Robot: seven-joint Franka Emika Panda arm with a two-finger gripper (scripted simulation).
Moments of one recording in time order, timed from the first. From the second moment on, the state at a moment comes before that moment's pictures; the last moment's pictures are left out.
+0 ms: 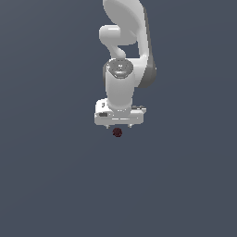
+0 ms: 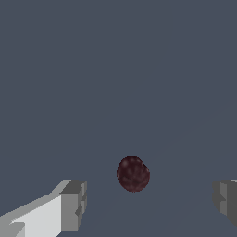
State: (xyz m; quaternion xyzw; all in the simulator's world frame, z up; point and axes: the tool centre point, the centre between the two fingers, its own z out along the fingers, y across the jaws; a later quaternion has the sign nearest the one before) arm -0.010 0.002 0.157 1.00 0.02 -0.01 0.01
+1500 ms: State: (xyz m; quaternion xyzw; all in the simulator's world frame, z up) arm -0.015 -0.025 0.146 1.00 0.08 -0.01 0.02
